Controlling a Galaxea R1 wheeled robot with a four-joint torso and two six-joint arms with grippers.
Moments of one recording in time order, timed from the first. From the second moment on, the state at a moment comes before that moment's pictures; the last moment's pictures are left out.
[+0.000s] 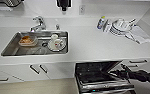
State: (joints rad) left arm 1.46 2.97 -2.71 1.43 -0.09 -1.31; right arm -0.39 2.17 -1.61 -0.29 -0.28 0.94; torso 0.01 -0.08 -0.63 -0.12
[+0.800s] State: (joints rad) left arm 1.46 2.96 -2.71 1.43 -0.08 -1.31; right arm -0.82 2.07 -1.62 -0.29 -0.31 0.82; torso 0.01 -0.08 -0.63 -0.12
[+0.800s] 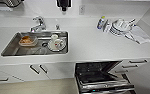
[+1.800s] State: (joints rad) left arm 1.46 2.95 -2.71 1.43 -0.09 -1.31; right arm -1.21 2.46 -1.97 -0.30 -0.10 0.68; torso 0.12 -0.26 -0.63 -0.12
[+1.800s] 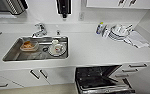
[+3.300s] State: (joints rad) left arm 1.46 2.95 -2.71 1.43 -0.08 -1.31; right arm -1.17 2.54 -2.06 -0.29 -0.07 0.68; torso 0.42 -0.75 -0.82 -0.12
